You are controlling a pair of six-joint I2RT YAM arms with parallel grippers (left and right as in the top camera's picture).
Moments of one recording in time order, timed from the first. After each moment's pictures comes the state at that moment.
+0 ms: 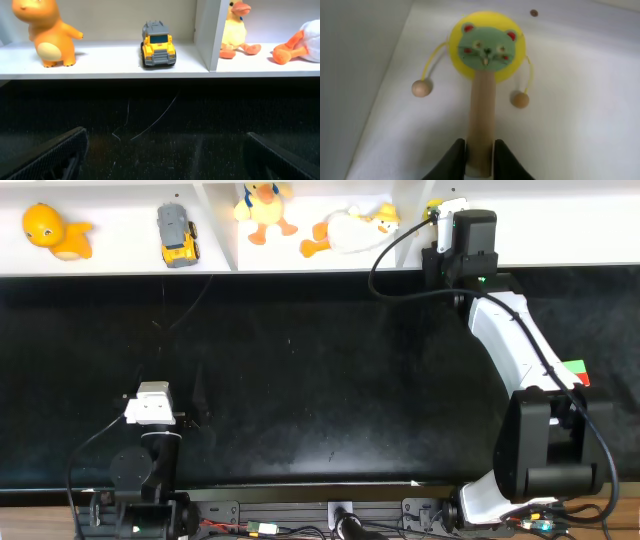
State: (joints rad) left arm 0.00 0.01 0.01 -0.08 0.00 0.01; right arm 0.07 1.76 1.21 -0.21 0.05 -0.15
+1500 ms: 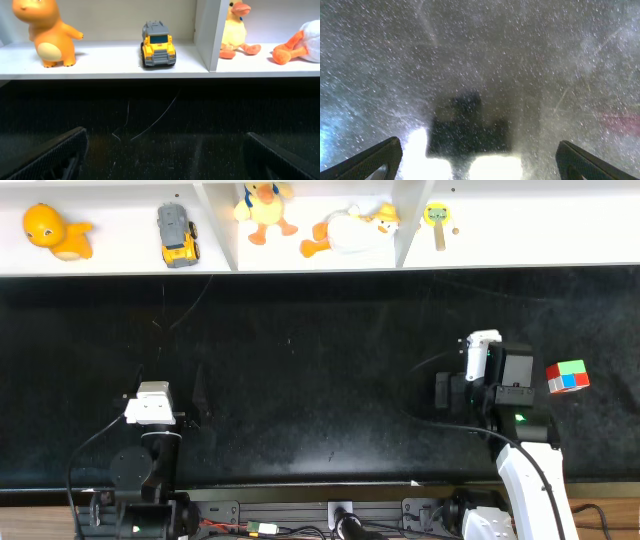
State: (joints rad) left arm 0.00 0.01 0.01 -0.08 0.00 0.01; right arm -0.07 1.00 0.58 -0.62 0.00 -0.14
